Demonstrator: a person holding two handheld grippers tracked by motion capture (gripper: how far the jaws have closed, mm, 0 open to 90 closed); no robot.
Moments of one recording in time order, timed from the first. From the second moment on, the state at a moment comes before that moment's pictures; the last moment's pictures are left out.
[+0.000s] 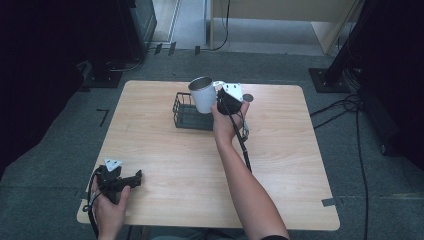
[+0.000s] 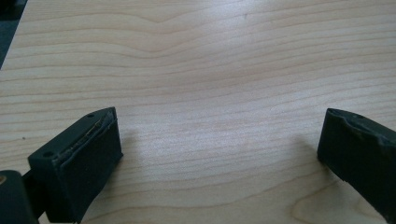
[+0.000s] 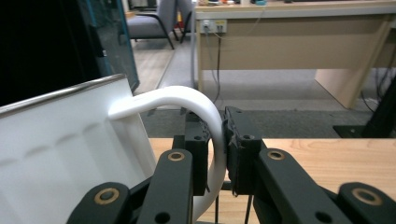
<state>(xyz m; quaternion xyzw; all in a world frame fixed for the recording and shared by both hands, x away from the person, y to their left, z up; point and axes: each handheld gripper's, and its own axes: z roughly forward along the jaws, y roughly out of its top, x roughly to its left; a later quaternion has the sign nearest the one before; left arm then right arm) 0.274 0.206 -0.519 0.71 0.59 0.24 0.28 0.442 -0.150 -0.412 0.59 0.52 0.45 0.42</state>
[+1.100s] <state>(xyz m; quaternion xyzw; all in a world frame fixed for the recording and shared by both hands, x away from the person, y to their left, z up) 0.274 0.205 -0.519 0.72 0.59 0.24 0.28 0.428 -0.168 -0.439 0.58 0.59 0.42 0.36</state>
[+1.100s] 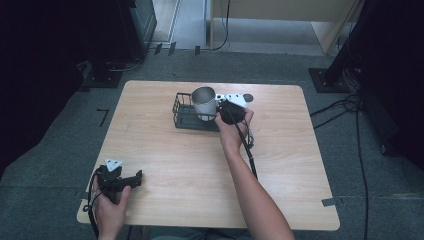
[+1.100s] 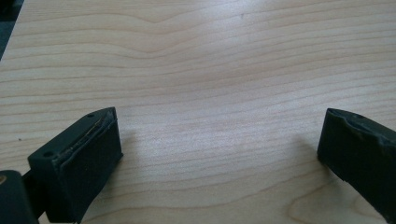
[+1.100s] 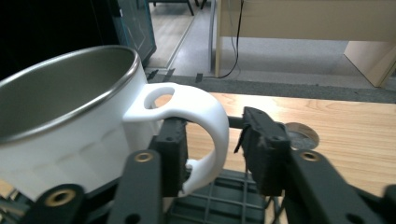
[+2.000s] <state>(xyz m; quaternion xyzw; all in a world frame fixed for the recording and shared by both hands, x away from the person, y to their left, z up) 0.274 0.205 -0.519 0.72 0.59 0.24 0.28 0.375 -0.219 -0.420 0.55 0.64 0.42 0.32</state>
